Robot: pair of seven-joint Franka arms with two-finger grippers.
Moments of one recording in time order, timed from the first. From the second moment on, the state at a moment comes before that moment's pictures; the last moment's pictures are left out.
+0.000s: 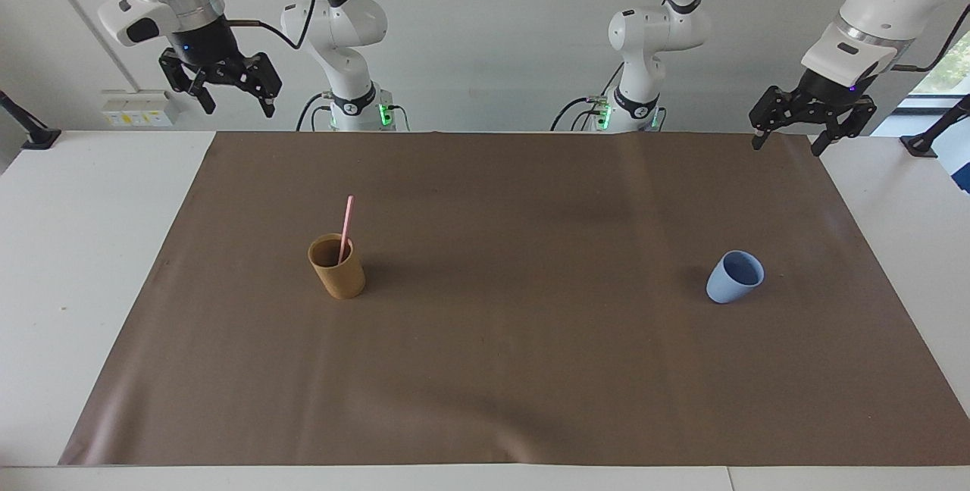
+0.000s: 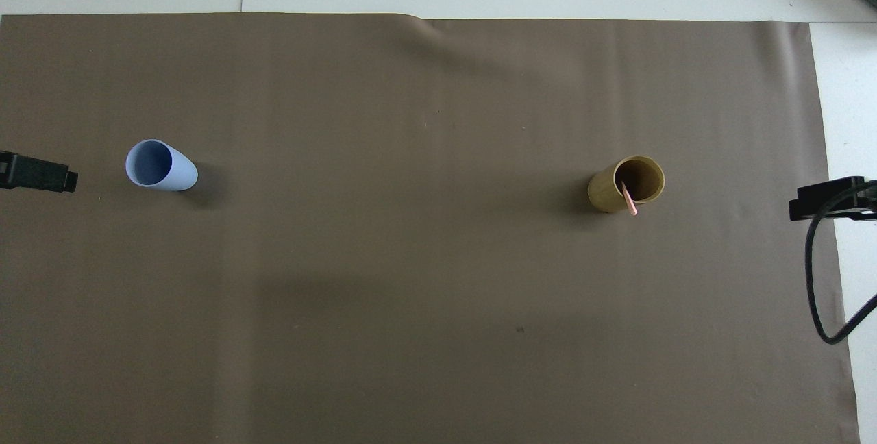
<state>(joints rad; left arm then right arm) 0.04 -0.06 -0.05 -1.60 -0.03 1.60 0.19 0.07 -0.10 -0.09 -1.57 -0.03 1.45 0.05</state>
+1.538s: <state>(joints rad) 0.04 -0.06 -0.06 -1.60 -0.03 1.58 0.18 0.07 -0.10 -0.09 -1.57 -0.03 1.45 0.05</state>
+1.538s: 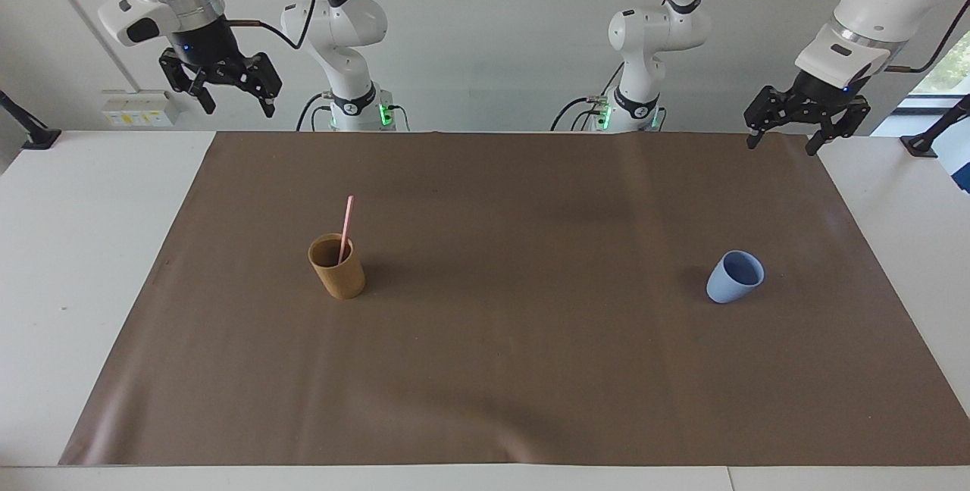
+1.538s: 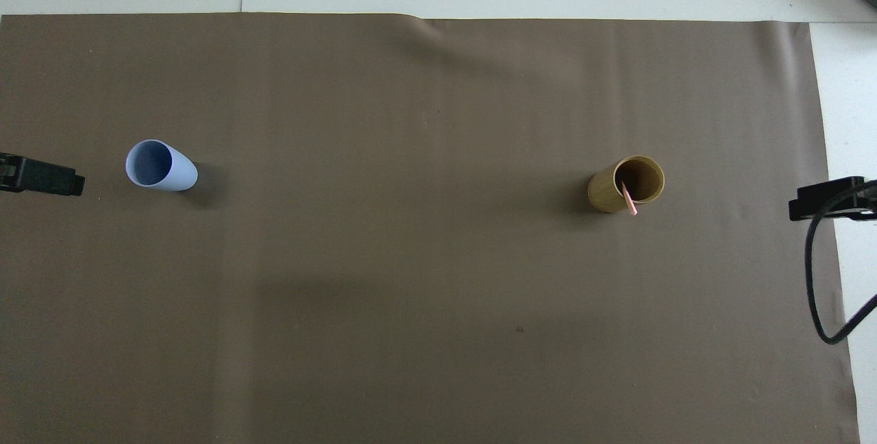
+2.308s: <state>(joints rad) 0.04 -0.06 -0.07 -1.60 -0.03 1.58 0.18 0.07 -0.10 -0.09 -1.57 -0.03 1.45 0.05</state>
